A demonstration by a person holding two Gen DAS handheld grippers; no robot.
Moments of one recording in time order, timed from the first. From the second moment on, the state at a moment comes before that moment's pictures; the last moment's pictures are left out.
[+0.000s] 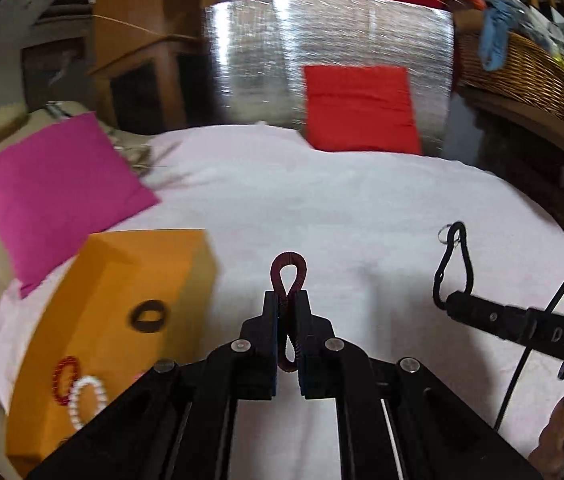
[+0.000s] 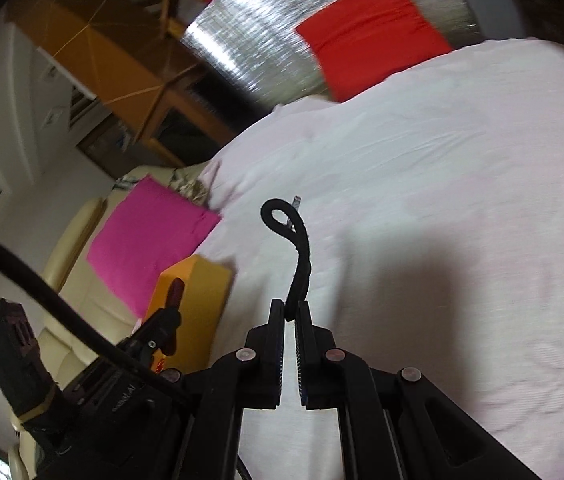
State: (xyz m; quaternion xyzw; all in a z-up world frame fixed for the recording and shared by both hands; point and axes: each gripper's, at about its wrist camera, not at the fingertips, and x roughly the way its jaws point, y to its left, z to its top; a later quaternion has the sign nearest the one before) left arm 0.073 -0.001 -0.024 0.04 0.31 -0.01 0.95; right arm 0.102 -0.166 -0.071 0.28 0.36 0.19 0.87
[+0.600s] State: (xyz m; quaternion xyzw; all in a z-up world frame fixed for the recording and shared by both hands) left arm 0.052 0.107 -0.010 0.01 0.28 0.09 0.96; right arm 0.103 -0.046 -0.062 0.22 0.36 0.28 0.86
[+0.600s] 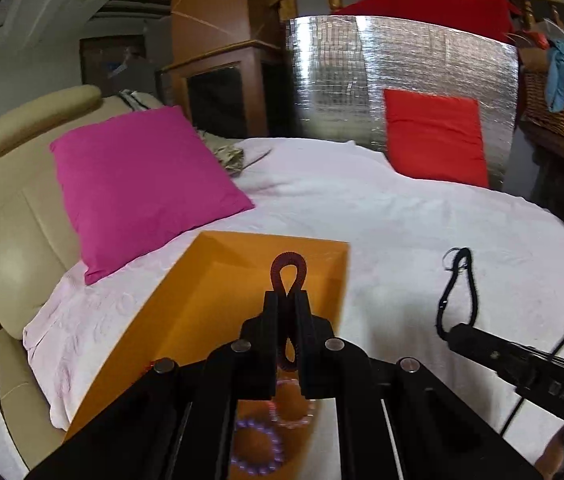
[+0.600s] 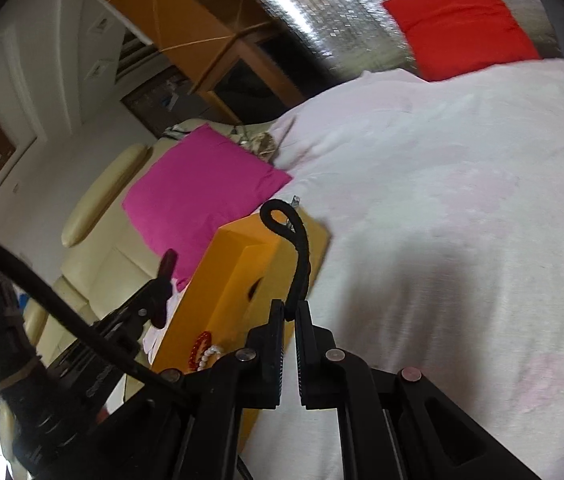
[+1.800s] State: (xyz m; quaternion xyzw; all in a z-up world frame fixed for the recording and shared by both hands) left arm 0.117 0.210 -0.068 -0.05 0.40 0.18 0.90; right arm 0.199 0.109 -0.046 0.04 0.42 0.30 0.85
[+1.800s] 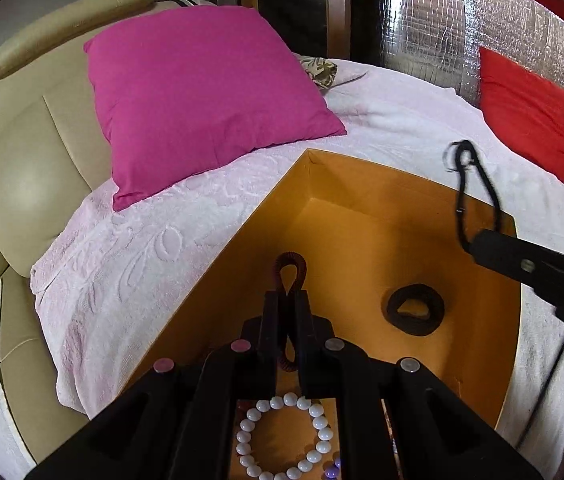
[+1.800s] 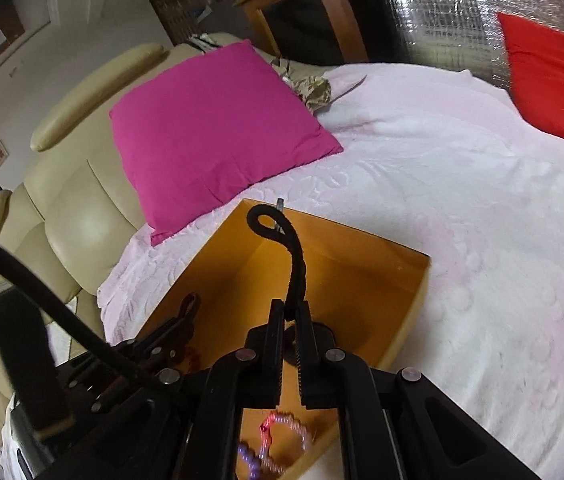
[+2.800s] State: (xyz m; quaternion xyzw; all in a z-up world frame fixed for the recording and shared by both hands) left arm 0.110 0.196 -0.045 -0.01 0.34 0.18 0.92; right arm 0.212 0.092 -0.055 0.11 0.42 0.29 0.85
